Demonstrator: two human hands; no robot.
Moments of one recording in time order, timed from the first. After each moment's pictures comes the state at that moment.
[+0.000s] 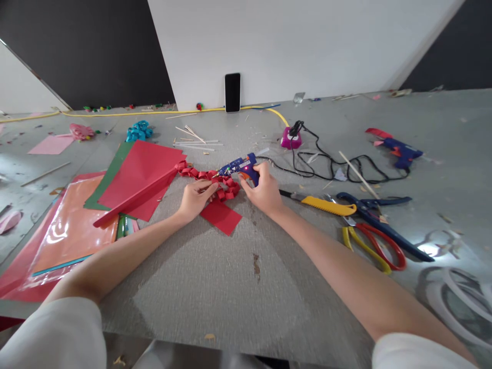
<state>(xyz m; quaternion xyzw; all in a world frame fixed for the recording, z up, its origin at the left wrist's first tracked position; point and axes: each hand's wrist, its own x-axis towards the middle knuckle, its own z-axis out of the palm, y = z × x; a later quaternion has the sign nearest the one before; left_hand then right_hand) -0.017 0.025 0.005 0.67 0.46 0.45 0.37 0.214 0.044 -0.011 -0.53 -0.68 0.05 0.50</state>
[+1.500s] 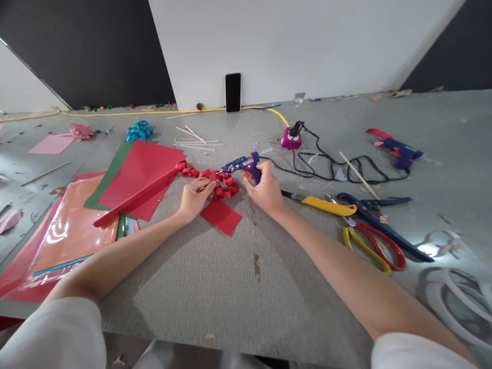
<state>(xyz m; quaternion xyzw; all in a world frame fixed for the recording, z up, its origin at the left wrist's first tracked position) -0.017 0.025 0.007 0.67 0.46 0.48 0.33 0.216 0.047 -0.010 -0.55 -0.67 0.09 0.50</state>
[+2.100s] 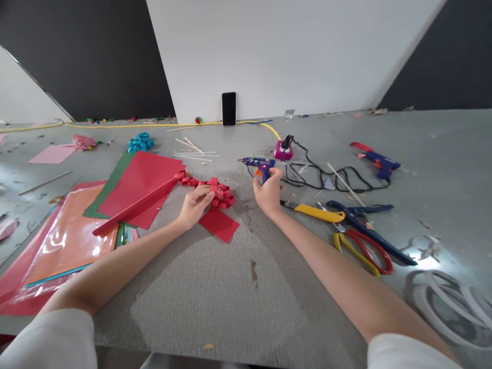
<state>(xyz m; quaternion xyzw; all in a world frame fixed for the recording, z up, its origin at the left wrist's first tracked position) -0.019 0.029 0.005 0.69 0.39 0.49 0.36 0.245 0.087 -0.046 -0.63 -0.56 0.08 0.53</state>
